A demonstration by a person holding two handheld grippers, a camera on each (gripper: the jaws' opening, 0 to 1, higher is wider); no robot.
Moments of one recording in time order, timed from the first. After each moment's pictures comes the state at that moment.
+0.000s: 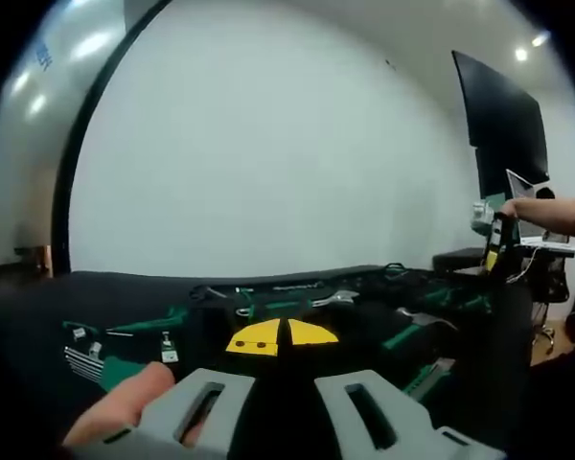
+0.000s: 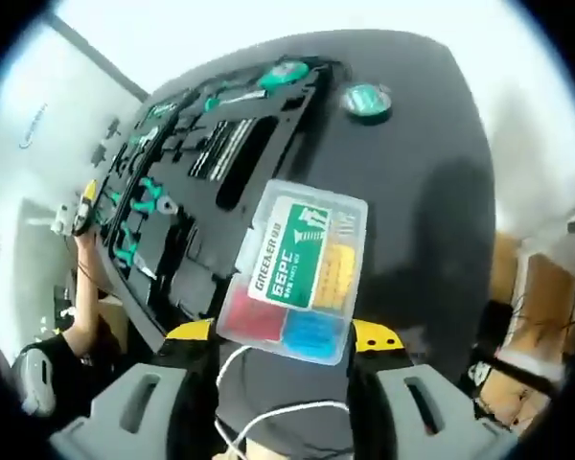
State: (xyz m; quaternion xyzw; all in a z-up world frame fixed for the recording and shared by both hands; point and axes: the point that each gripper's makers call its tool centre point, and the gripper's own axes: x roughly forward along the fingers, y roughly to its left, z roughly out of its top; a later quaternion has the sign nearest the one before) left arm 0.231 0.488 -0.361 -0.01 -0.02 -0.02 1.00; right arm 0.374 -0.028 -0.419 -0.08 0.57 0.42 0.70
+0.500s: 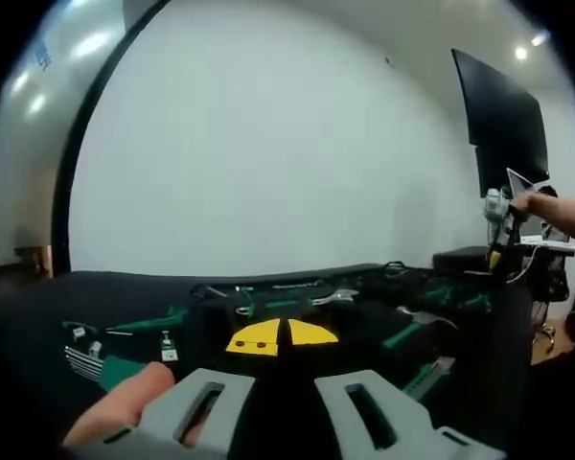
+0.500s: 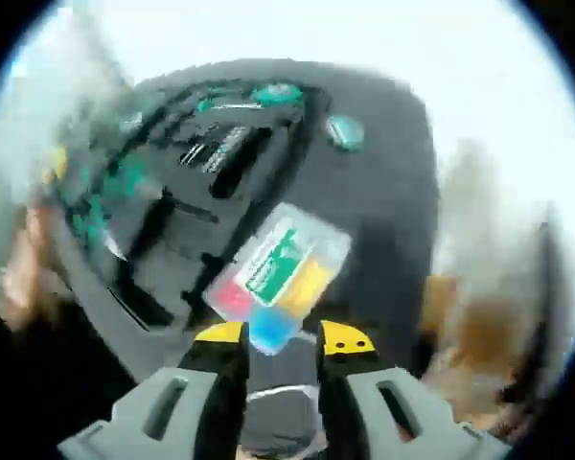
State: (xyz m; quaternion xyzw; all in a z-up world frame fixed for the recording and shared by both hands) left arm 0.234 0.493 -0.364 -0.01 -0.02 -0.02 1.00; right arm 0.312 -0.014 -0.403 -0.40 0.38 0.37 0.75
